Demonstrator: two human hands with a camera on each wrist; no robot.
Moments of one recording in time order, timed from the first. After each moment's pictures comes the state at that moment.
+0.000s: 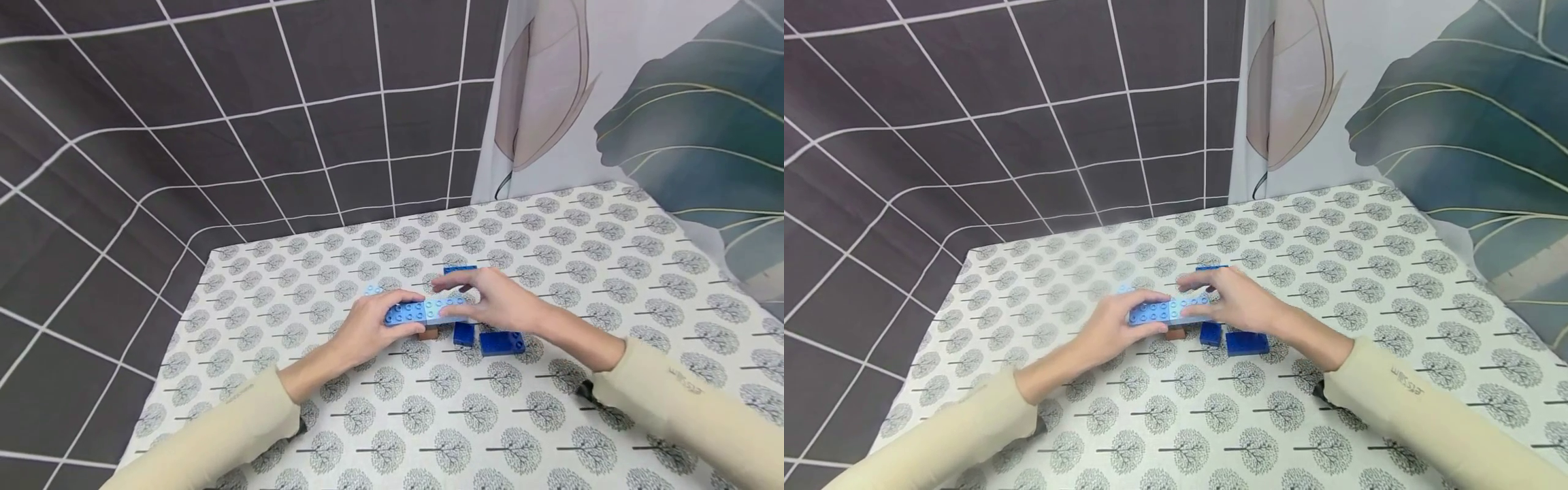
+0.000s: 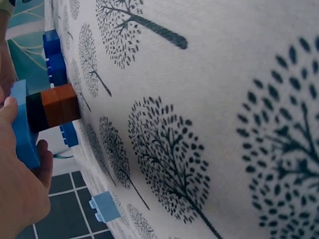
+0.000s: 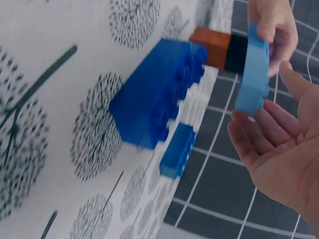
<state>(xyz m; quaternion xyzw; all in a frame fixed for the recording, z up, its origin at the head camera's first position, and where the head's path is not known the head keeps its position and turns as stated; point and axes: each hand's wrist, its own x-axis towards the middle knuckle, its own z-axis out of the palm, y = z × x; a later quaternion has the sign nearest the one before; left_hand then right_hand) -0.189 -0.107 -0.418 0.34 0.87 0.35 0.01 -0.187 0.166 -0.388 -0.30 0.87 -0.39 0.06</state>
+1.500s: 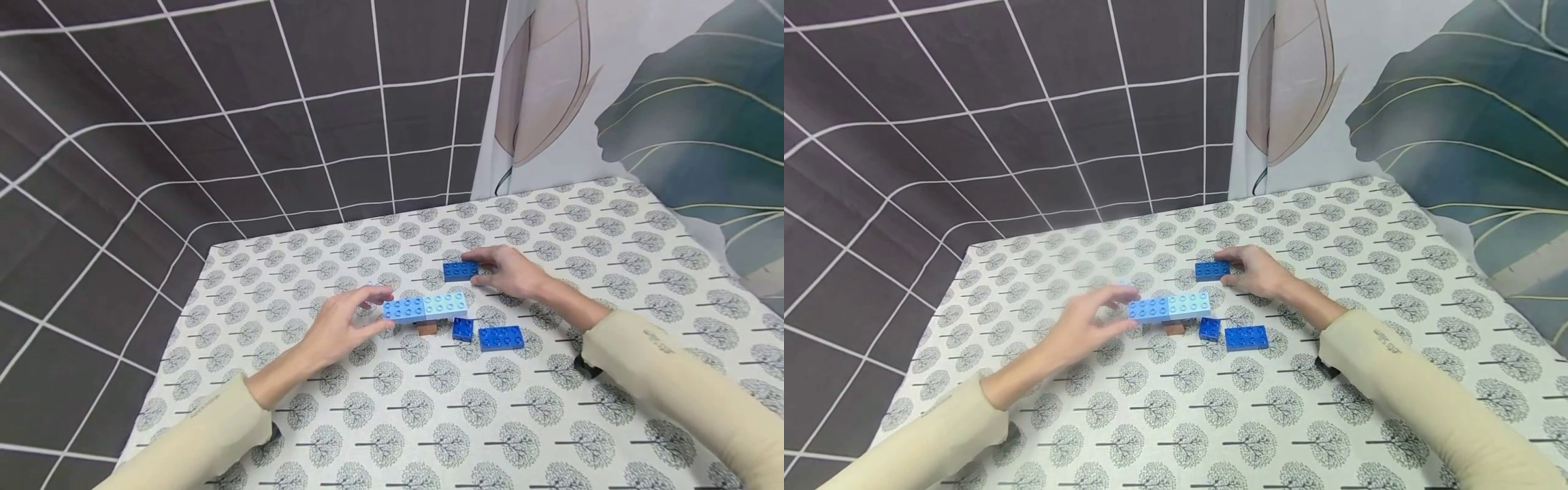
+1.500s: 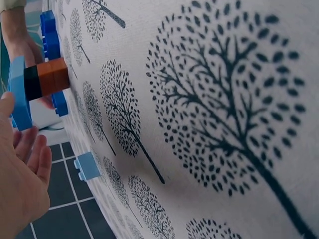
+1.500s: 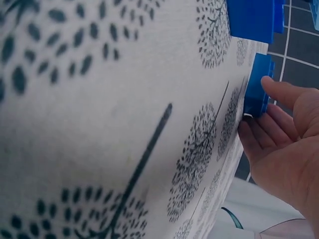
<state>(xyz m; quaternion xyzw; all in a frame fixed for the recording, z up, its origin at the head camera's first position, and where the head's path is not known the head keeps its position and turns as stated) -0.181 -0.145 -0.416 0.30 0.87 0.38 0.02 -0.242 0.210 -0.431 -0.18 0.89 -0.42 0.11</state>
